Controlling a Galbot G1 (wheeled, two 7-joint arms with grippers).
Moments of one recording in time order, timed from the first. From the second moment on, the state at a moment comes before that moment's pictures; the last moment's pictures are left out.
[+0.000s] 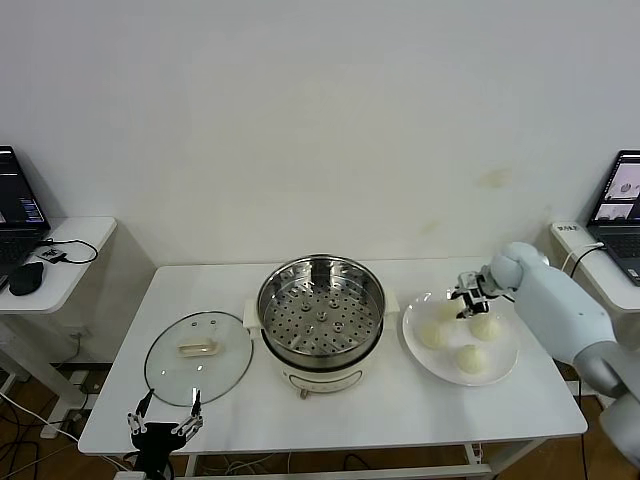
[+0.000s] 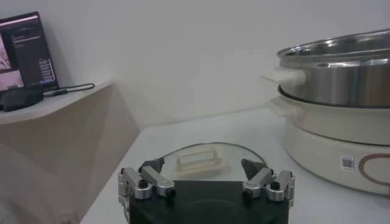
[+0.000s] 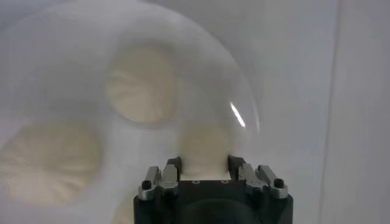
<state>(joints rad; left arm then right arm) 1.76 -1.32 -0.63 -2.04 -0.09 0.05 -0.10 -0.05 0.94 -0.47 0.77 -0.42 0.13 -1.01</state>
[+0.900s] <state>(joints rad) 1.73 -1.31 -0.65 -2.01 -0.12 0.04 -0.10 0.45 0.88 -0.97 1.22 0.07 0.06 -0.97</state>
